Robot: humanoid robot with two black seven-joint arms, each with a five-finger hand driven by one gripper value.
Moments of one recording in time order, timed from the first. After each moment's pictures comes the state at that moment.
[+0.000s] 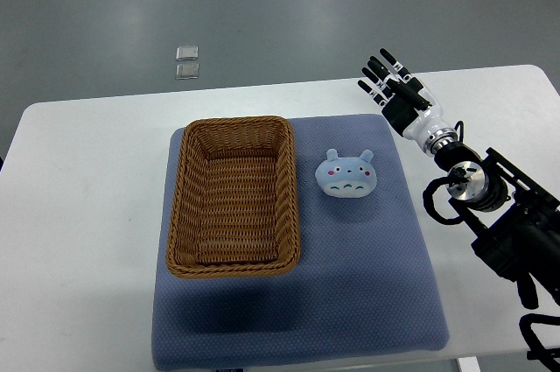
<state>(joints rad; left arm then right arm) -0.04 0.00 -0.08 -0.17 0.06 0.02 0.00 0.58 -0.09 1.07 0.81 -0.21 0.17 0.17</state>
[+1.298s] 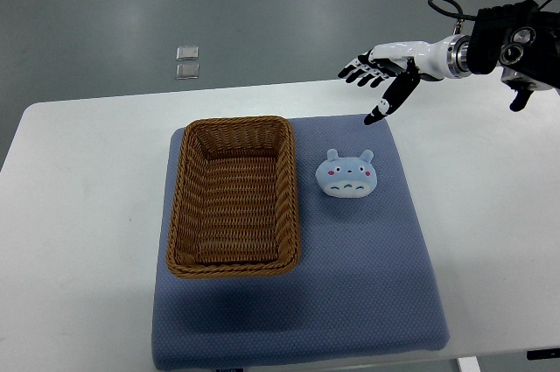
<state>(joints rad) -0.05 0.00 -0.08 -0.19 0.06 0.02 0.00 1.33 -0.55 0.02 1.02 -0.82 0.39 -0.12</state>
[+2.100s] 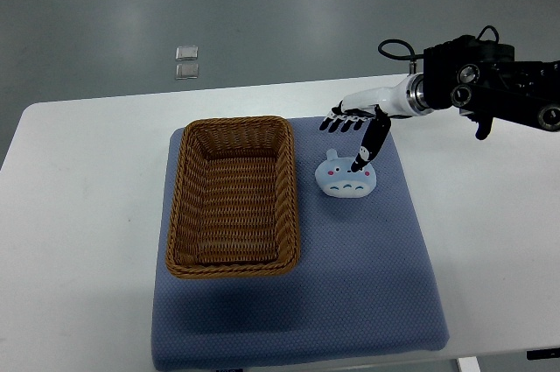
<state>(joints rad) -0.05 0.00 -0.09 -0.19 0.06 0.02 0.00 1.31 -0.45 -0.08 1.11 -0.83 0.35 -0.17</state>
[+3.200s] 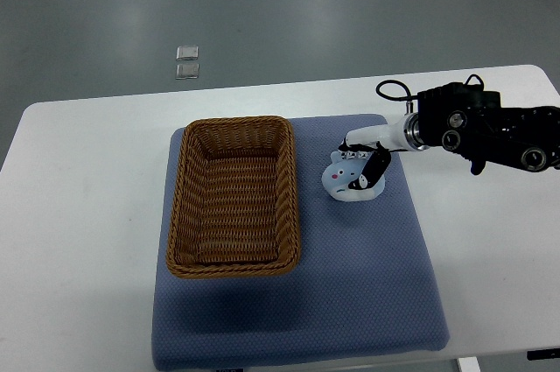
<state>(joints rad) -0.04 0.00 -0.08 -0.19 0.06 0.02 0.00 1.23 -0.44 -0.08 1.09 -0.94 0.32 -0.17</state>
